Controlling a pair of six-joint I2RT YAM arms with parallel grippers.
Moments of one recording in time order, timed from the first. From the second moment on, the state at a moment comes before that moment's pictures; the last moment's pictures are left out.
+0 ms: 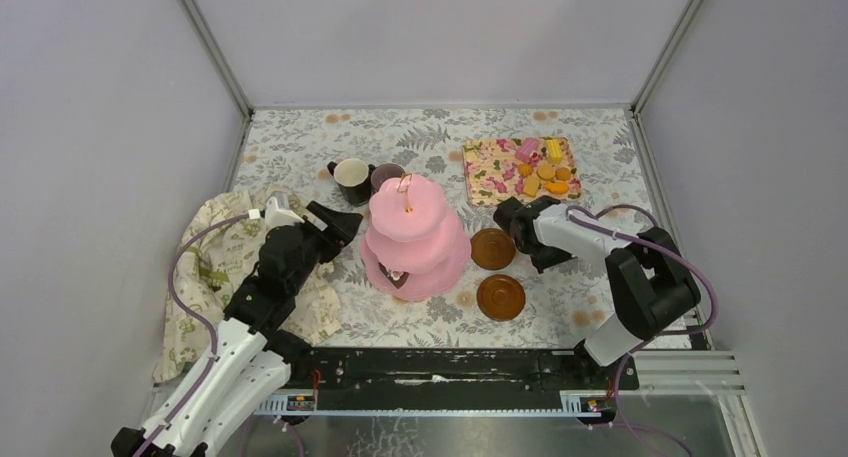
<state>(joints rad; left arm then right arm) -0.43 0.57 0.52 -0.27 -0.16 -0.97 0.56 1.57 0.92 -1.09 0.68 2.01</state>
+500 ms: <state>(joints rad) -0.43 0.59 0.51 -0.26 -0.15 -0.97 0.56 1.77 1.16 -1.11 0.63 2.09</state>
